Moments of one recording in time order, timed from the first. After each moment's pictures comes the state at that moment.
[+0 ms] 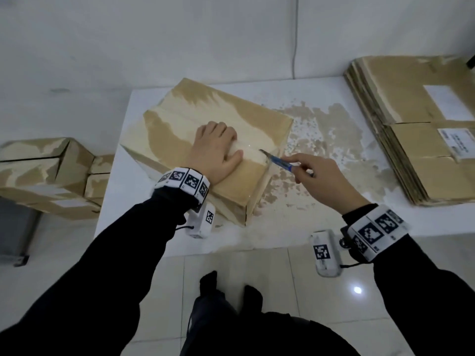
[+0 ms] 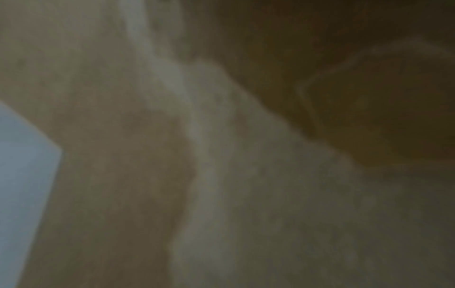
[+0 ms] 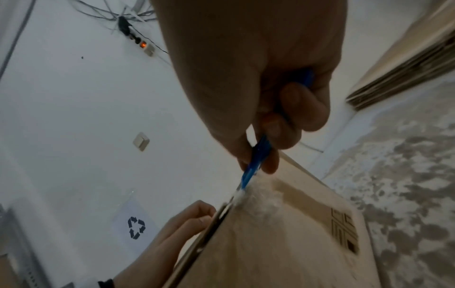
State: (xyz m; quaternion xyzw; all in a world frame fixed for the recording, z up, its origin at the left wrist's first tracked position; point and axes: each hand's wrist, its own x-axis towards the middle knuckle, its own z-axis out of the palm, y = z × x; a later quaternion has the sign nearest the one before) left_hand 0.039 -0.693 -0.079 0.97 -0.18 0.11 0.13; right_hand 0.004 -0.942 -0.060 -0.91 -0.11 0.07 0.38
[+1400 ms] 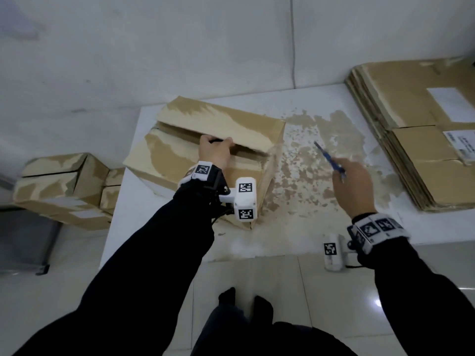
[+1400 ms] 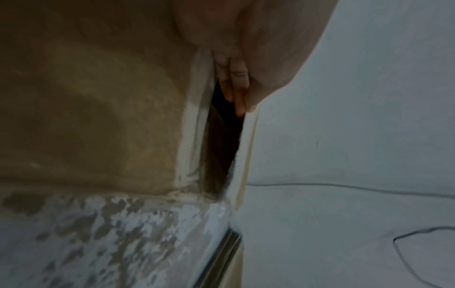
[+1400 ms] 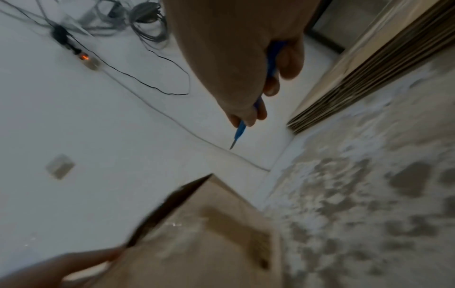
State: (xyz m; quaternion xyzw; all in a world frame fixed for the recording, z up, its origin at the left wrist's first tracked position) left_hand 0.066 -0.727 -0.073 0.72 0.30 0.06 0.62; right_hand 0.029 -1.006 -0.123 -0.96 0.04 -0.09 0.27
